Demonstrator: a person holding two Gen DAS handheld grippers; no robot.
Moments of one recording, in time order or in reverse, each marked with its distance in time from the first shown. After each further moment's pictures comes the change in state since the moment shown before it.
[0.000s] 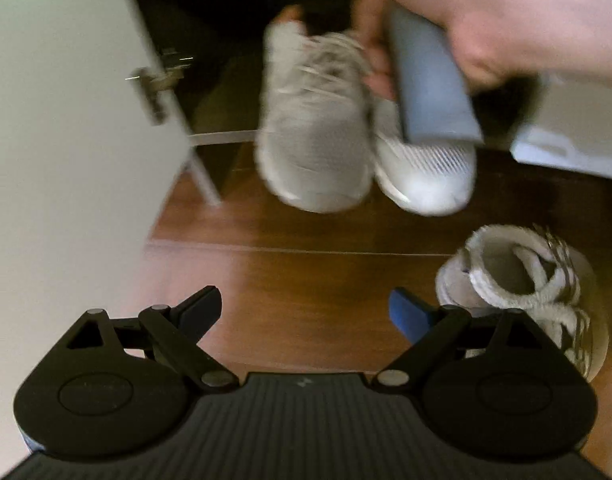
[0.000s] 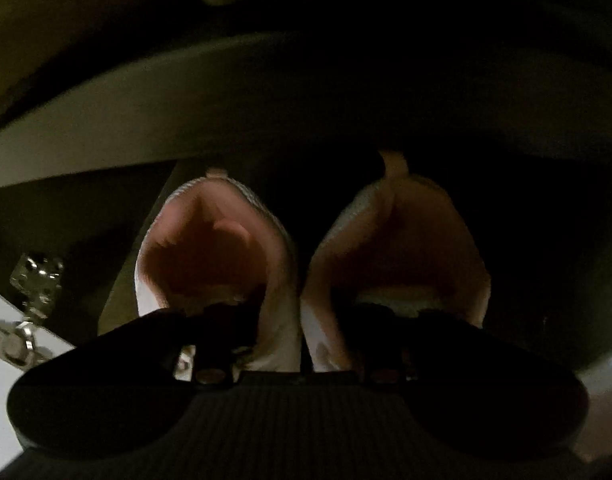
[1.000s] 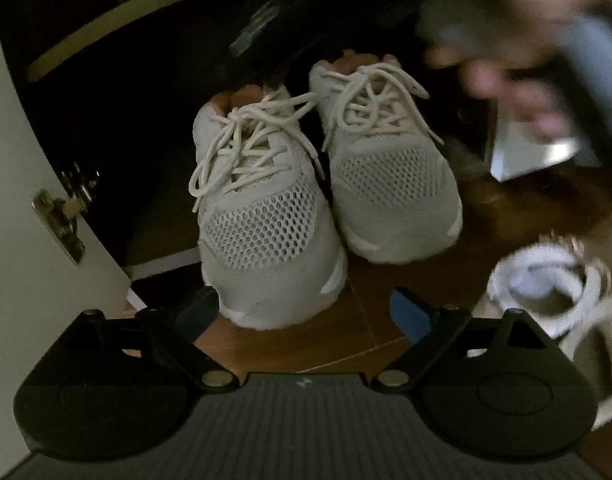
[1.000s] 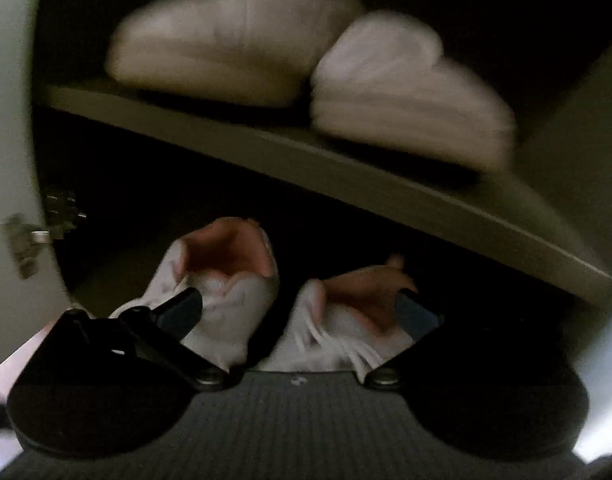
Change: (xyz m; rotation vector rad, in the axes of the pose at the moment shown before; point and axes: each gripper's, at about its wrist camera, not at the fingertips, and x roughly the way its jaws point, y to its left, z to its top) left arm 0.036 0.018 0.009 0.346 -0.295 -0.062; right arm -0.087 0.007 -0.061 -0.340 -0.342 -0.050
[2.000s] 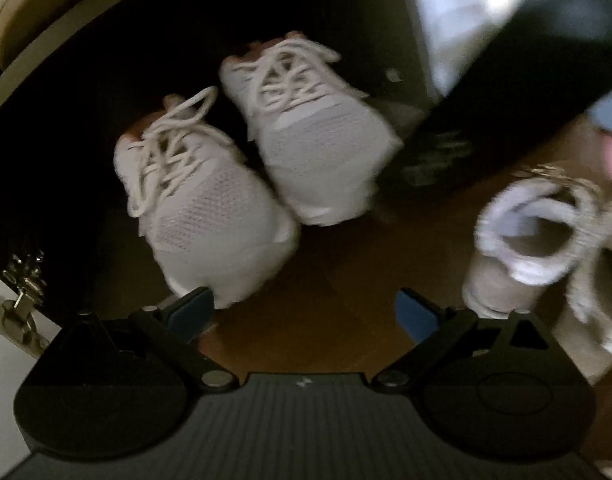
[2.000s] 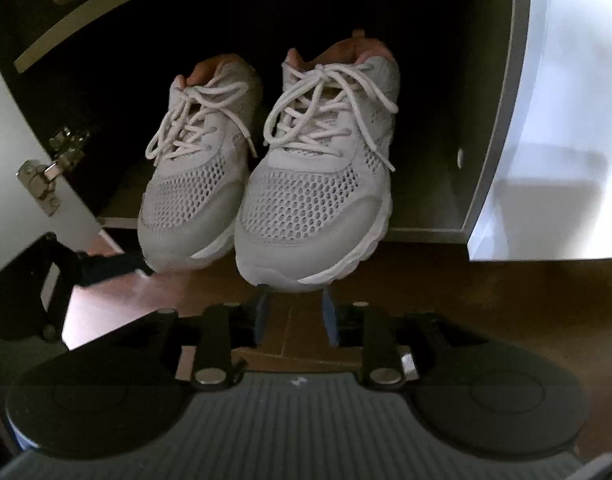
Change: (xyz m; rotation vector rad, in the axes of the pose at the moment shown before) left arm 0.045 -0.007 0.014 0.248 0.006 -0.091; right arm -0.023 -0.012 -0.085 0.365 0.362 0.114
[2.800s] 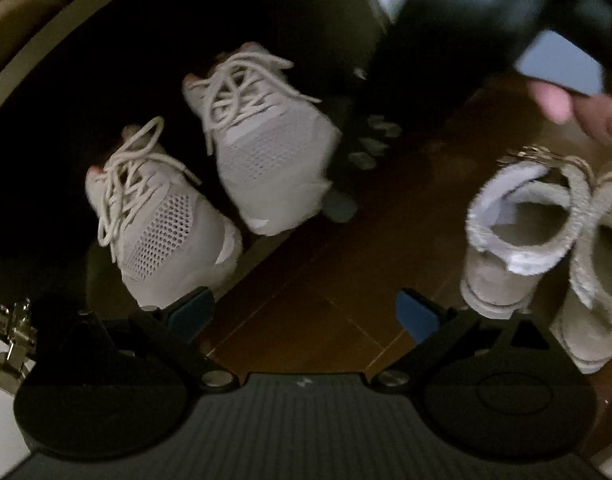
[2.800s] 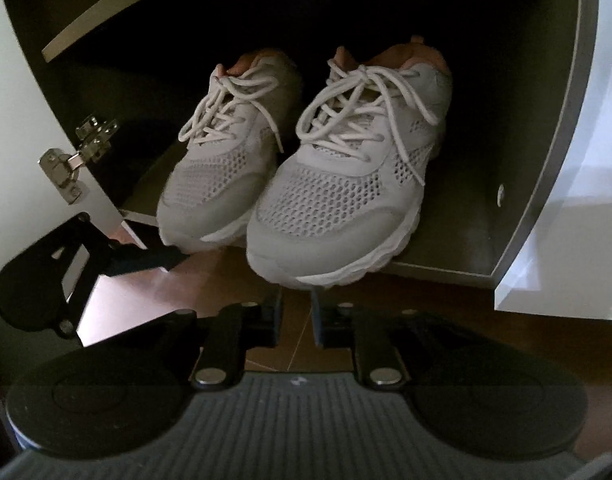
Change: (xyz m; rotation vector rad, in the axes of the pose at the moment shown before) left arm 0.003 -0.016 0.000 0.126 -0.041 -0.044; right arm 0.008 0.000 0.009 -0.105 0.012 0.120
